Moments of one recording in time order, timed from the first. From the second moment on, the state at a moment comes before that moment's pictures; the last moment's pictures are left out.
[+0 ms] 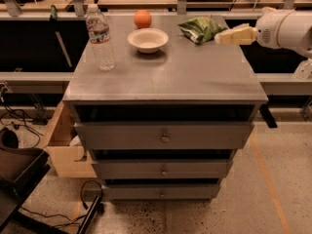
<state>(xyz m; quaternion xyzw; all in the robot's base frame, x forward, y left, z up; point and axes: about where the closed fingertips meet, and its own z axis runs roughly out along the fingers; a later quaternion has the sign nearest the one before) 0.738 -0.260 0.969 -0.27 0.74 0.09 0.61</state>
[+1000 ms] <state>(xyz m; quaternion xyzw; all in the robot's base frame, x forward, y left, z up) 0.882 -0.235 0.960 -0.22 0.74 0.13 0.63</state>
